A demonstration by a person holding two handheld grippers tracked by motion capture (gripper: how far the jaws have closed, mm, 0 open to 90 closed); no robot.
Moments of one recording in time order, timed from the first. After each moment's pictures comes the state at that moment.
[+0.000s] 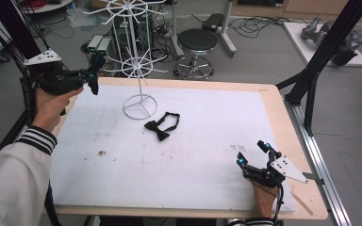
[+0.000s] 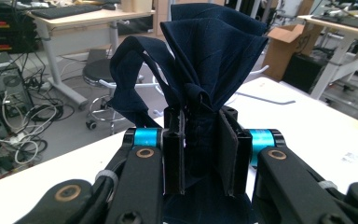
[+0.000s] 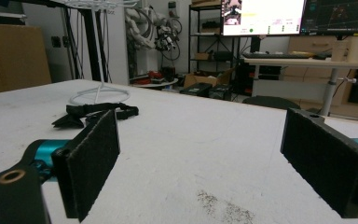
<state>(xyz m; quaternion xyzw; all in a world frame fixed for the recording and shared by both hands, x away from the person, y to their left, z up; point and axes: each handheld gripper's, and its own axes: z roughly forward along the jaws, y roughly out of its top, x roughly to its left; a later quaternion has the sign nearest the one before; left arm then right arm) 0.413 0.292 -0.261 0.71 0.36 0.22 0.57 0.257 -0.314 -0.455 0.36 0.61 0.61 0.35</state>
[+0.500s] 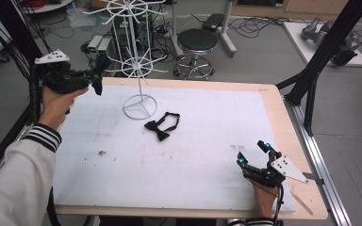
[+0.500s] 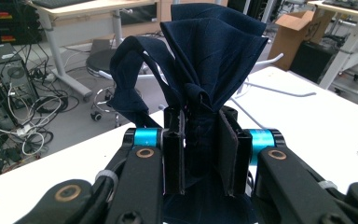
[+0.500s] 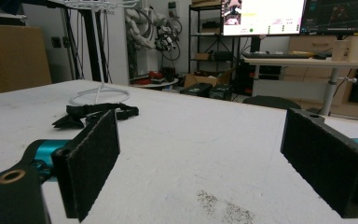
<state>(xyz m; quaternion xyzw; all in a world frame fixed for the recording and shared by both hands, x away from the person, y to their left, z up) 0.423 0.282 -0.269 0.72 0.36 0.22 0.55 0.257 -0.315 -0.455 0.37 0.61 0.61 0.35</state>
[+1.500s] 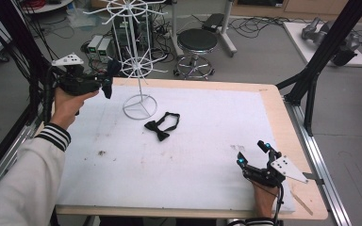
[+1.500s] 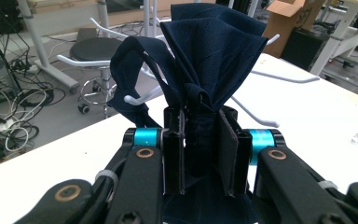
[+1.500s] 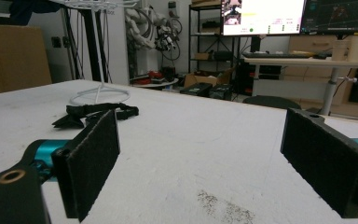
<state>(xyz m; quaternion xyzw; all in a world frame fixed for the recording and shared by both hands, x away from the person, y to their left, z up) 0.434 0.262 -0.284 0.74 0.36 0.19 0.54 0.257 -0.315 -0.455 0.37 0.61 0.61 0.35</state>
